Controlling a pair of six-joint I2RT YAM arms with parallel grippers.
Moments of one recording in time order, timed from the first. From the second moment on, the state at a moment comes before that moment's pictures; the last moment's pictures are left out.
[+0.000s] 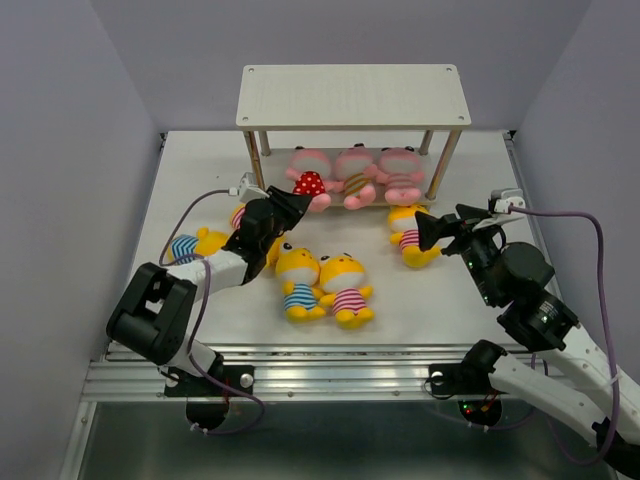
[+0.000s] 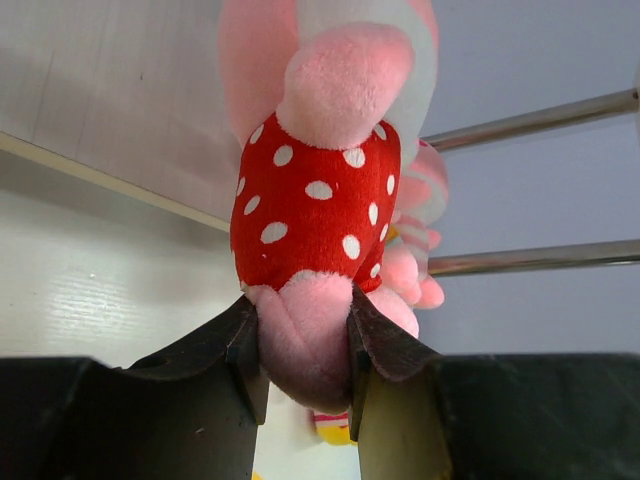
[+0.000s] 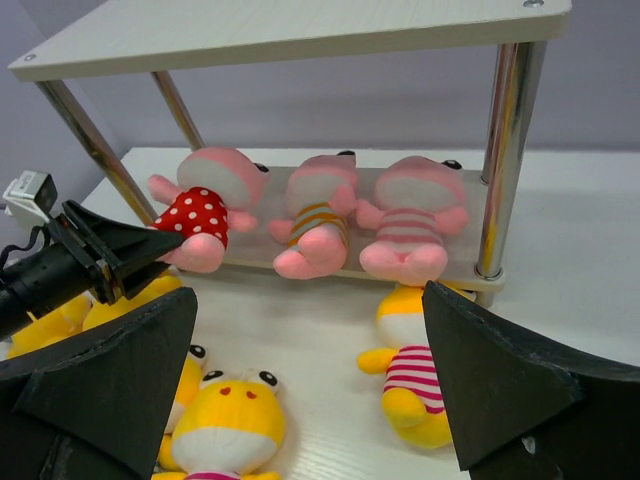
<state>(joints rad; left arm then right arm) -0.50 1.46 0.65 0.62 -0.12 -1.13 0.76 0.60 0.82 -0.15 0.51 0.18</state>
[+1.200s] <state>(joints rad) -0.50 1.67 0.81 0.59 -0.19 -1.10 0.76 0.63 0.80 -0.15 0.52 0.14</state>
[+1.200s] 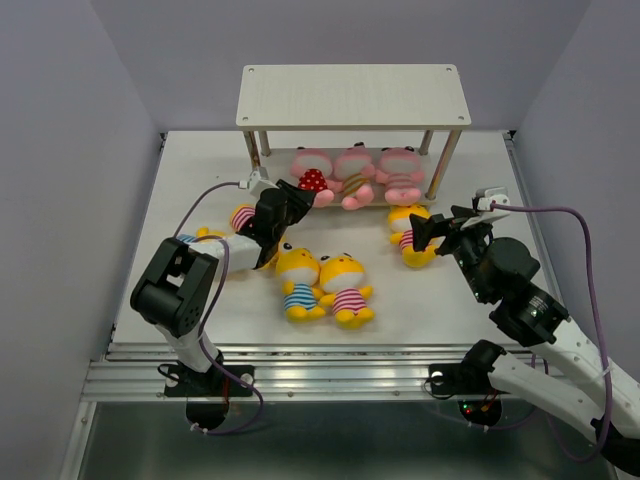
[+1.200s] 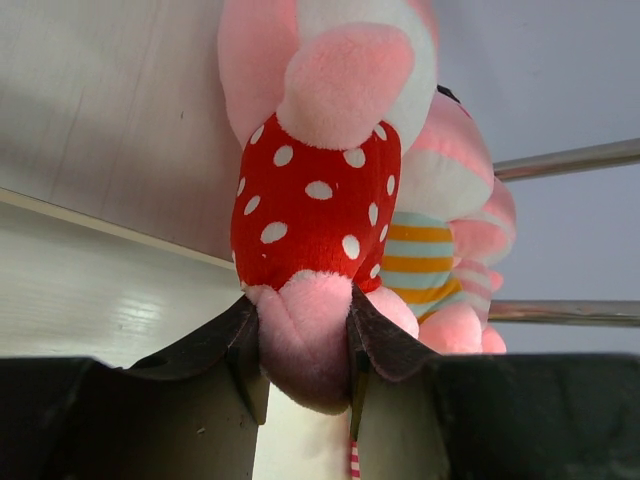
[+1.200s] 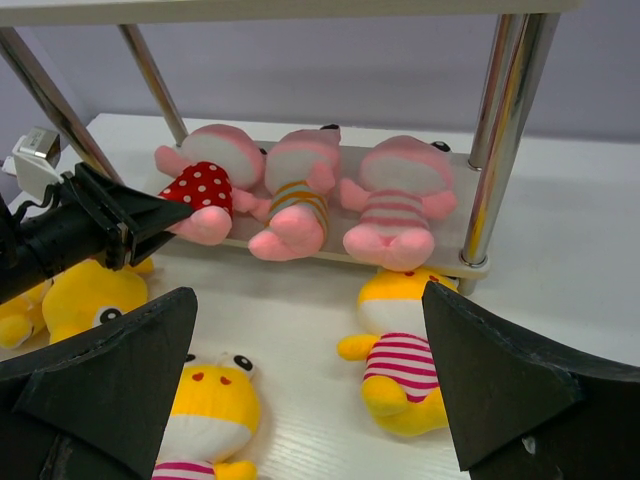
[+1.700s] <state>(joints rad) -0.49 1.72 0.88 0.52 -0.16 -1.08 0.76 0.64 0.80 -0.15 0.51 0.13</state>
